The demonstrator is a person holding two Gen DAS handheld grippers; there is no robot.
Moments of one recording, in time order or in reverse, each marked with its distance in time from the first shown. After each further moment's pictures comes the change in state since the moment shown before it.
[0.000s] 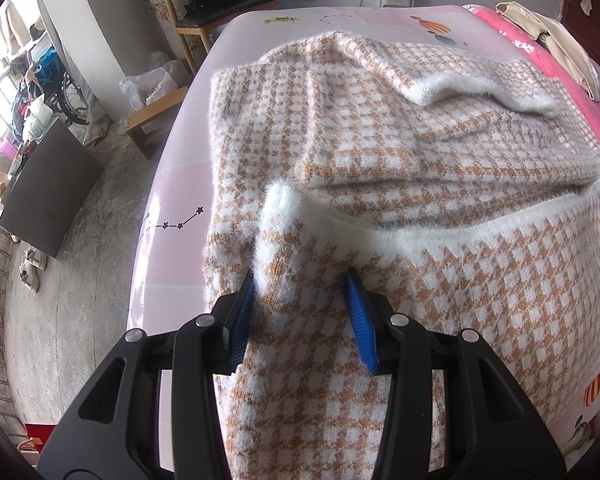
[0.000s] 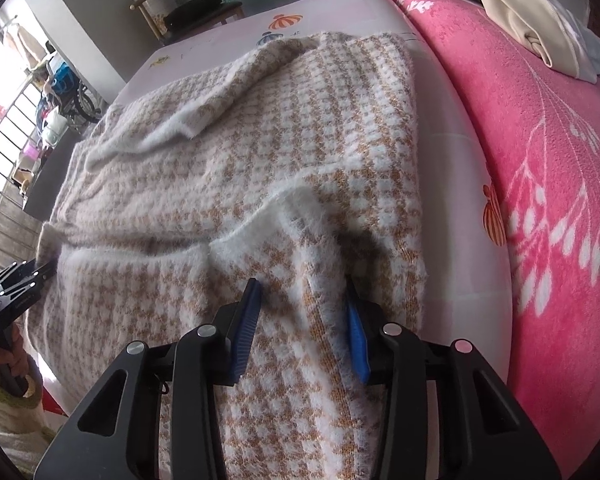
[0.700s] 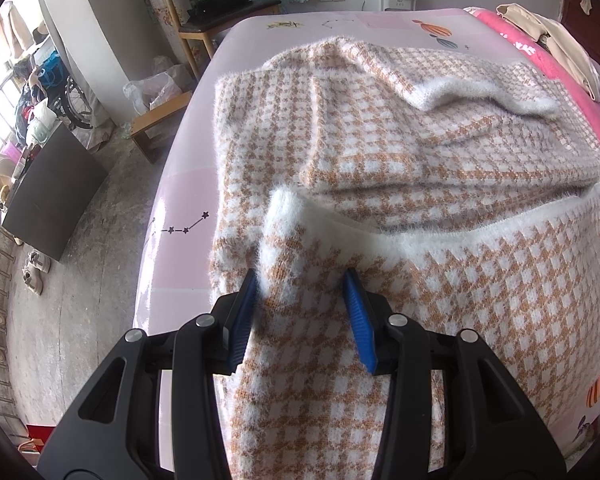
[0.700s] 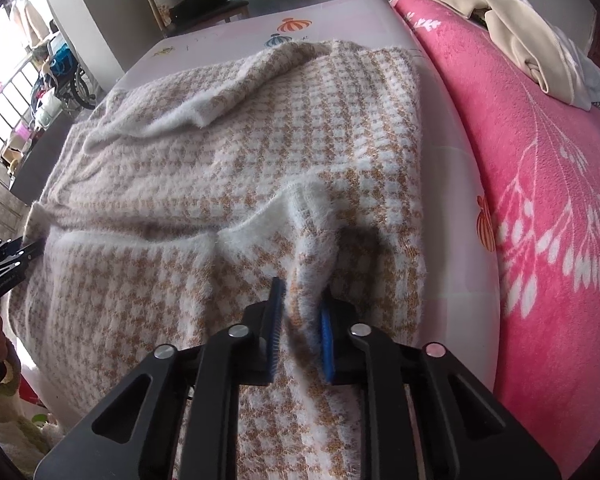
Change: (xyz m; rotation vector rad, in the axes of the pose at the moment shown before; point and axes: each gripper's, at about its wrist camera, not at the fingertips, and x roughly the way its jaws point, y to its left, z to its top) left arm -0.005 0.001 0.000 0.000 -0.022 0.022; right arm -0.005 0.019 -0.007 -0.065 -0.039 -0.077
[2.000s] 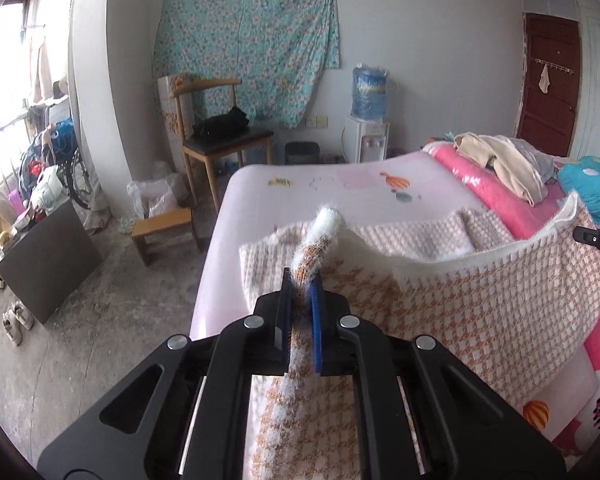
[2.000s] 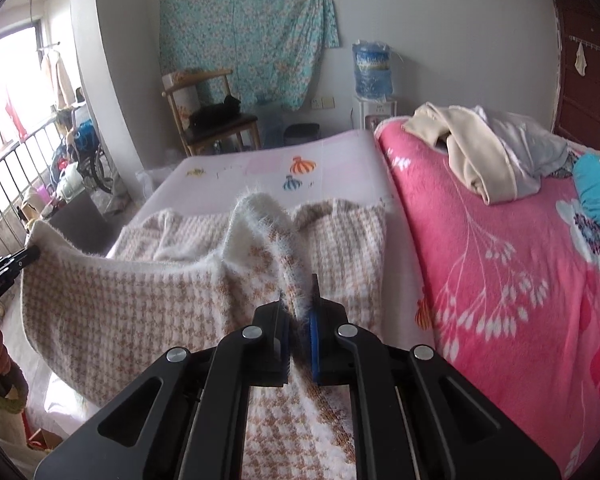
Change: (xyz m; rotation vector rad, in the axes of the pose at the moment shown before) left arm -0.142 0.025 0.029 -0.035 -0.462 -0.096; right arm -0.136 0.015 0.013 0.006 -0.420 -0.010
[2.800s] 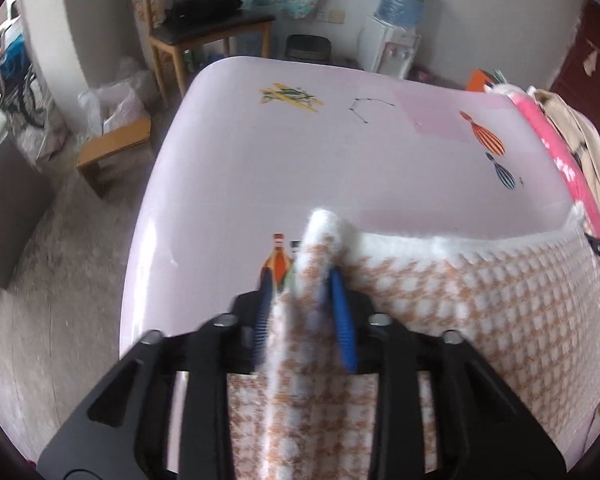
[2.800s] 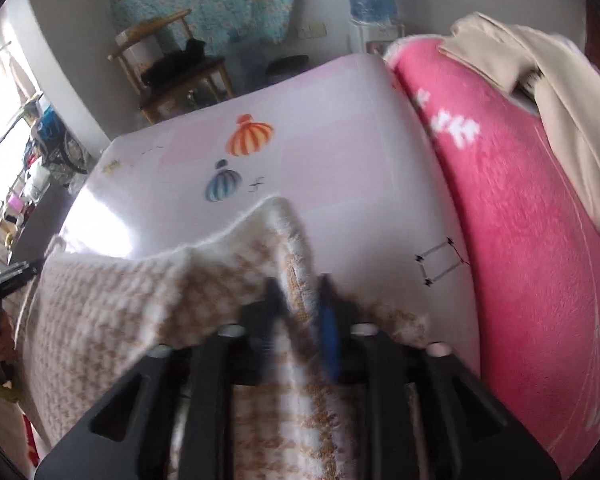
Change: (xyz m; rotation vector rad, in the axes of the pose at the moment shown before) left arm 0.306 0.057 0.063 -0.133 0.417 -0.067; right arm 0.255 -0.078 0.088 0.130 0.280 0.031
